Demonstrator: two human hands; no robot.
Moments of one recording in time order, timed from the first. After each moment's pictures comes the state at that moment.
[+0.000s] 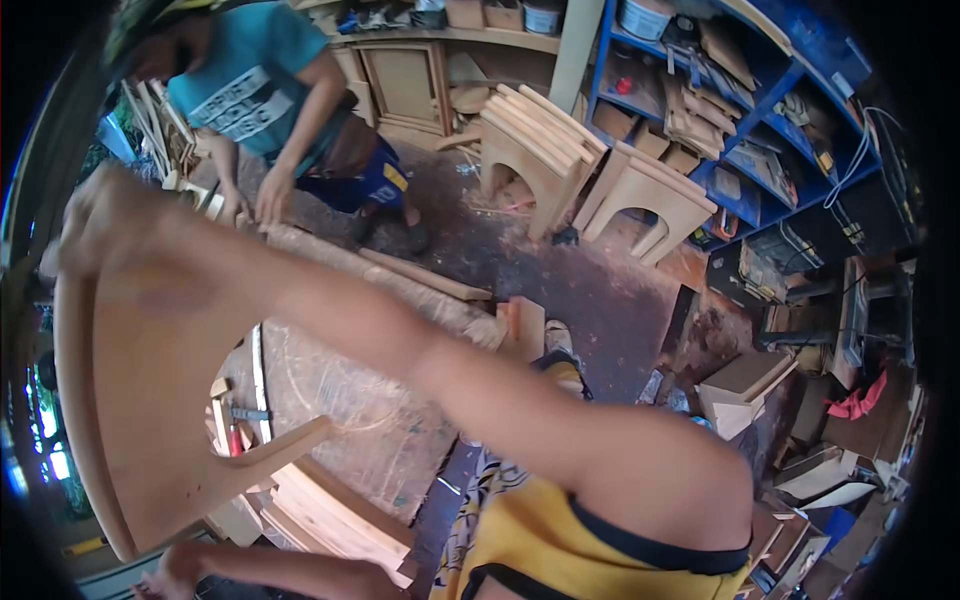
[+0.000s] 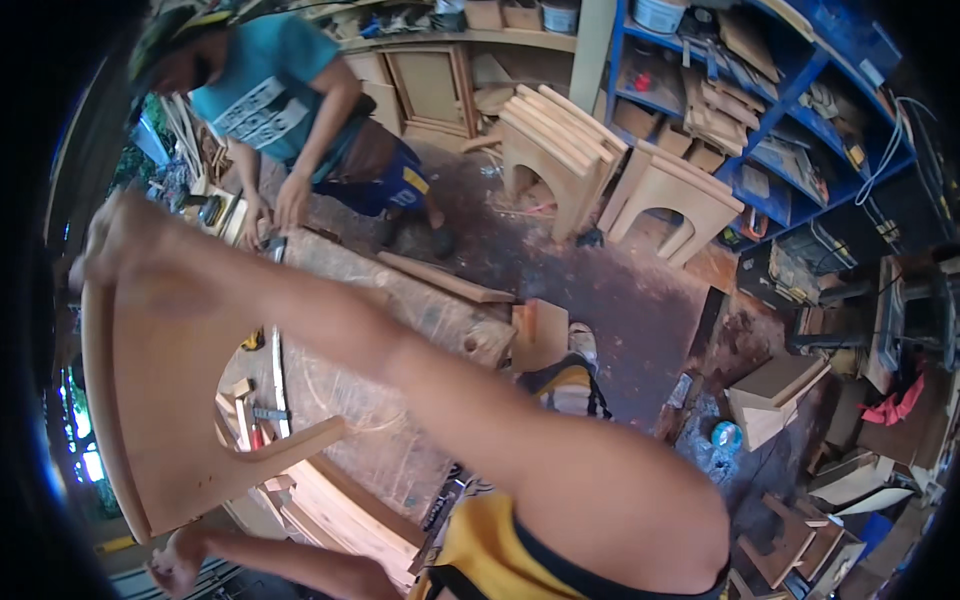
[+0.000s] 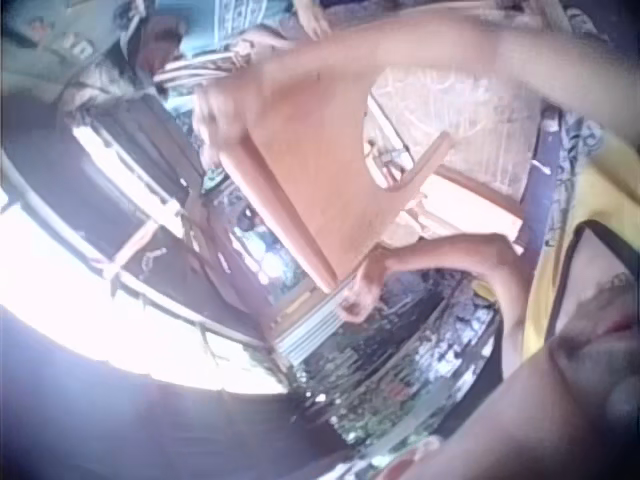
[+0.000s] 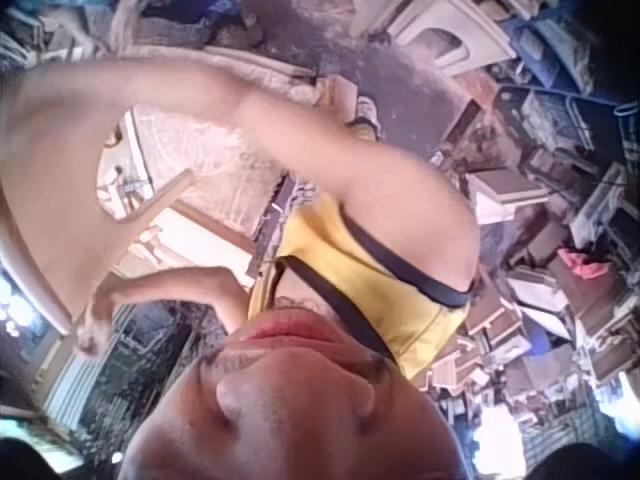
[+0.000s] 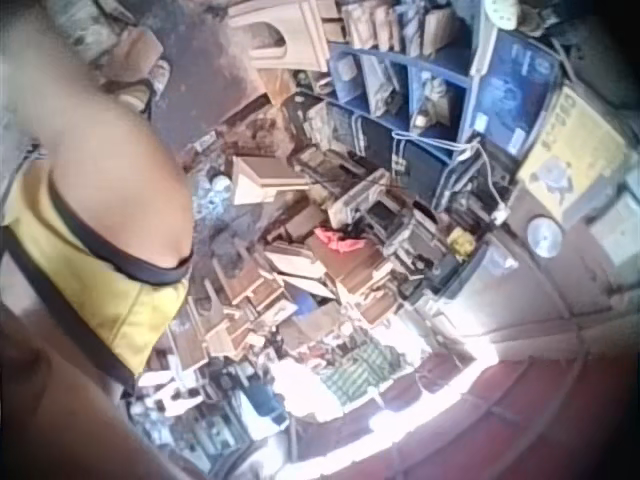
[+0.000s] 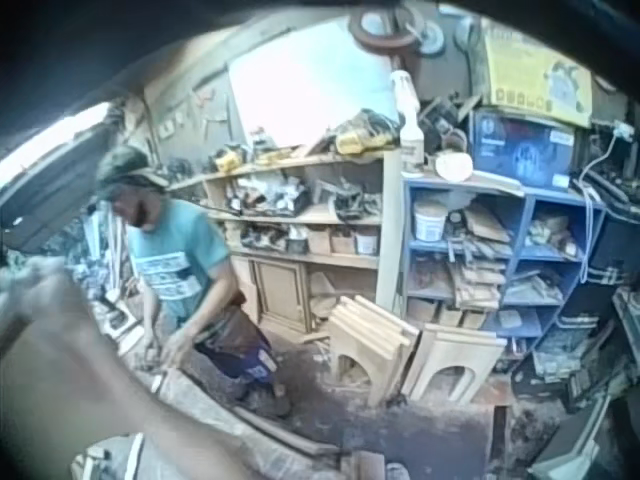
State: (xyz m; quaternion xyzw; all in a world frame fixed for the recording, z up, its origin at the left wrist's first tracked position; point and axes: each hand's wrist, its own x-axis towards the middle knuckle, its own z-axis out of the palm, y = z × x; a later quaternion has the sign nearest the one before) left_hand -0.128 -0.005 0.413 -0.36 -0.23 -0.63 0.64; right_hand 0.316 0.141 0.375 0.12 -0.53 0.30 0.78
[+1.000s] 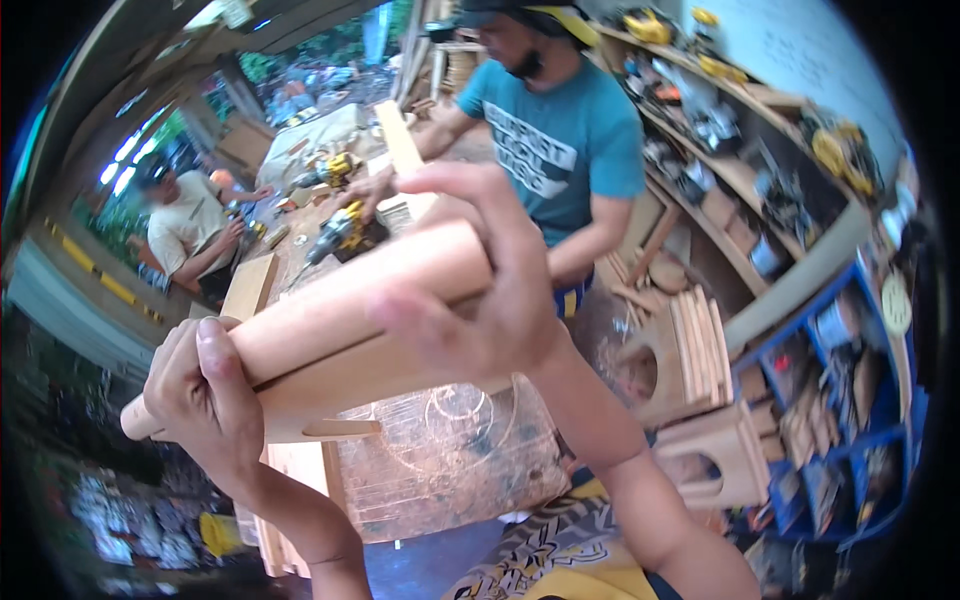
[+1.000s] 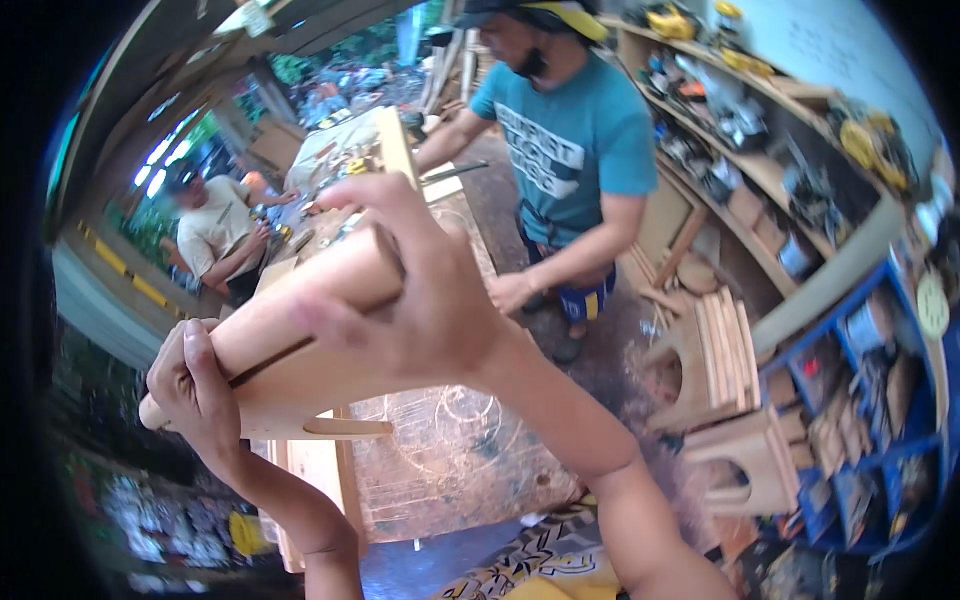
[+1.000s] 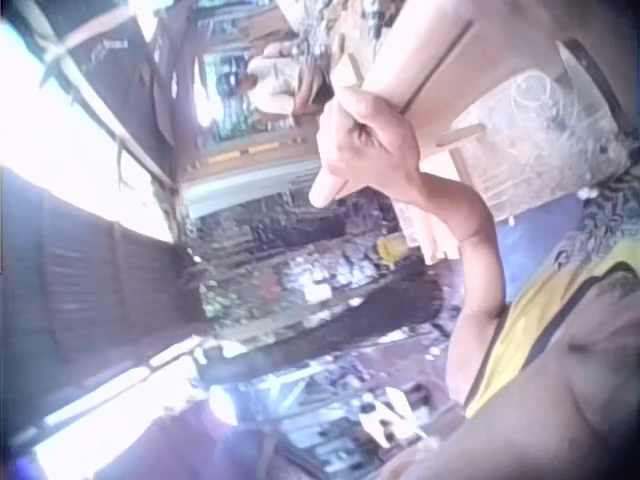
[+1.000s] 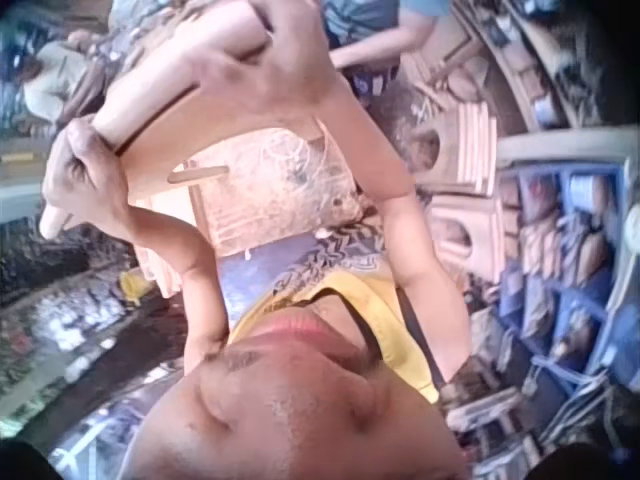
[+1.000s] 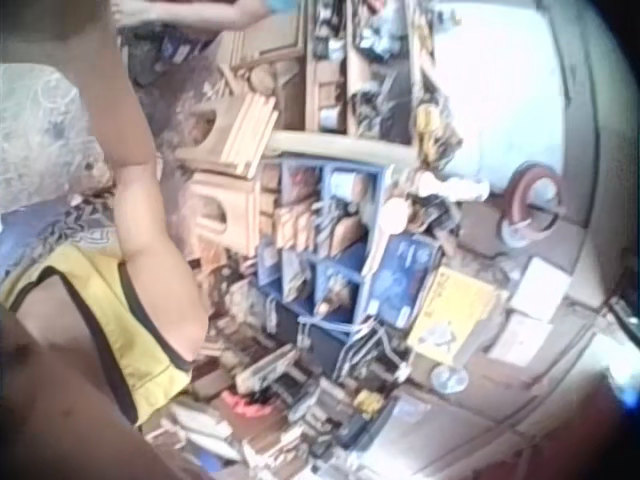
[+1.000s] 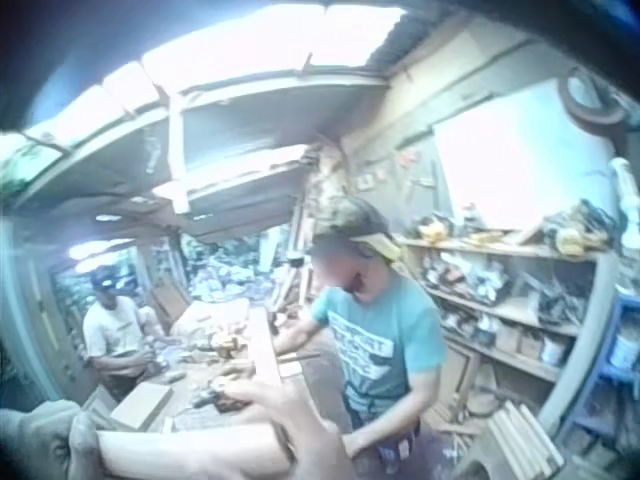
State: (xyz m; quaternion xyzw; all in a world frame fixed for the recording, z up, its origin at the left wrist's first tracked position) left_hand 0.153 0.022 0.471 -0.60 -0.62 -0.41 0.29; right_hand 0.337 0.160 0.415 -0.01 -0.66 0.29 0.69
